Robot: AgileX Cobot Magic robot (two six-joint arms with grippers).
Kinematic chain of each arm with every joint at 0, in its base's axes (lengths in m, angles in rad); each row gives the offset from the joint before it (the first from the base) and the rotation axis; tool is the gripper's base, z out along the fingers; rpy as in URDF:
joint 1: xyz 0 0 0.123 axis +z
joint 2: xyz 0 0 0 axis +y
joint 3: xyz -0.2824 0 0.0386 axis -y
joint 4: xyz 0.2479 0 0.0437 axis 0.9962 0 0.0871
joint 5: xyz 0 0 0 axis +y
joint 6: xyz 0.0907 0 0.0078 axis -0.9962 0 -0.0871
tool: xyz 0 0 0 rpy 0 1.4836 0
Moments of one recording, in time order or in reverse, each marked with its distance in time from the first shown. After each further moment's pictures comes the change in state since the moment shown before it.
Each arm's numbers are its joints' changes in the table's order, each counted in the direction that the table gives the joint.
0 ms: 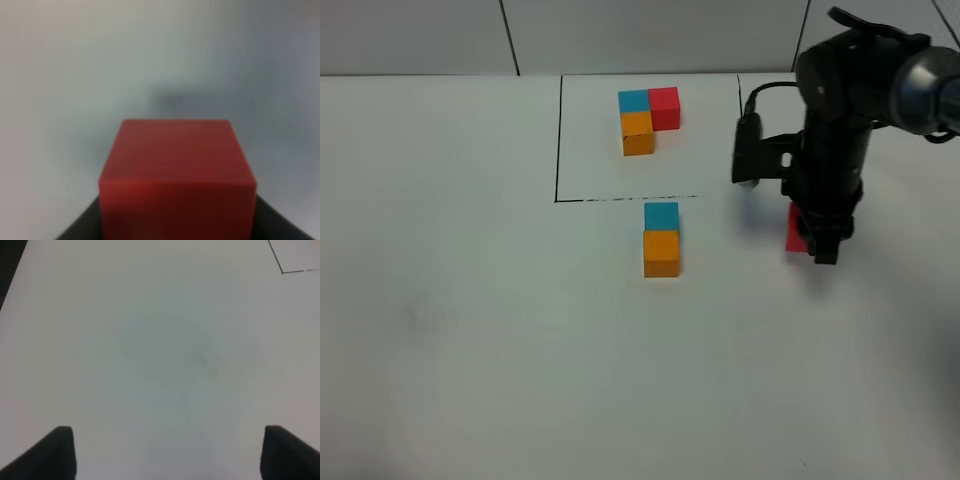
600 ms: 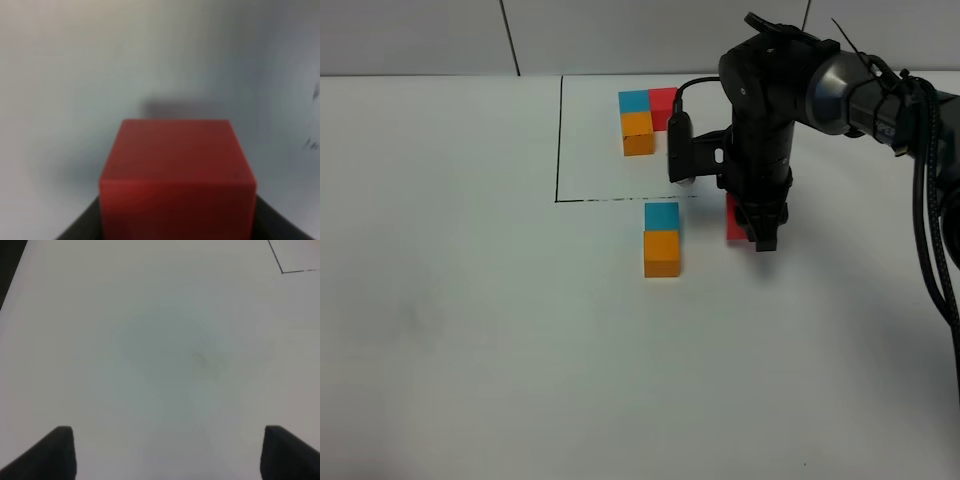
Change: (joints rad) left arm 0.000 0.000 0.000 0.000 0.000 0.000; right arm 0.097 0.159 0.228 0.016 0.022 0.055
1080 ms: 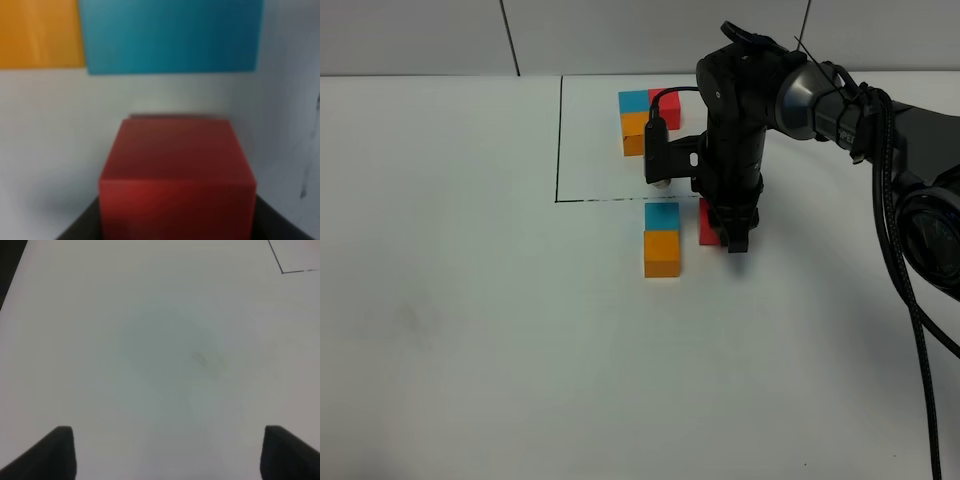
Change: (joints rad) left arm 0.000 0.000 0.000 0.000 0.000 0.000; right arm 0.011 0.108 0.126 0.077 0.020 0.030
